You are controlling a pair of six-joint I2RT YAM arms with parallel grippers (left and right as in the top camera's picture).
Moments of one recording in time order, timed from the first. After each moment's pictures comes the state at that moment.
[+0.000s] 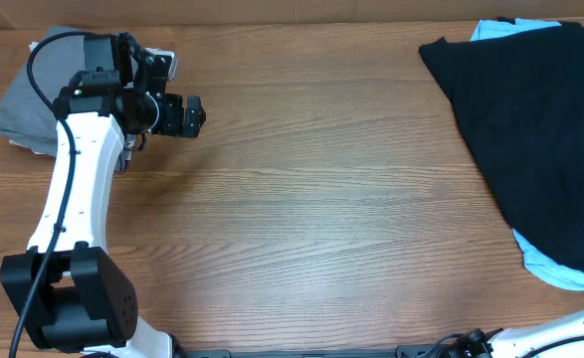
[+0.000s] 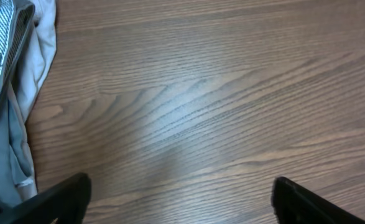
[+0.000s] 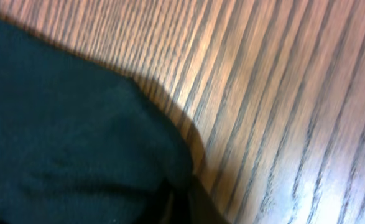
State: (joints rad) left arm 0.08 1.75 1.53 -0.86 0.30 0.16; right arm -1.12 2.09 1.37 -0.43 -0.09 0.20
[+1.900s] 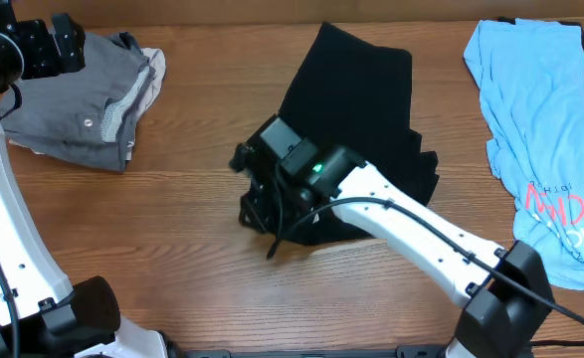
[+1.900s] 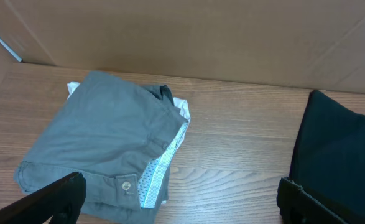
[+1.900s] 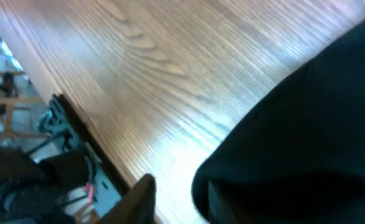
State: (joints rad) left arm 0.36 1.75 2.20 -1.15 0.31 0.11; right arm 0.82 1.79 1.54 -0.92 -0.43 0.24
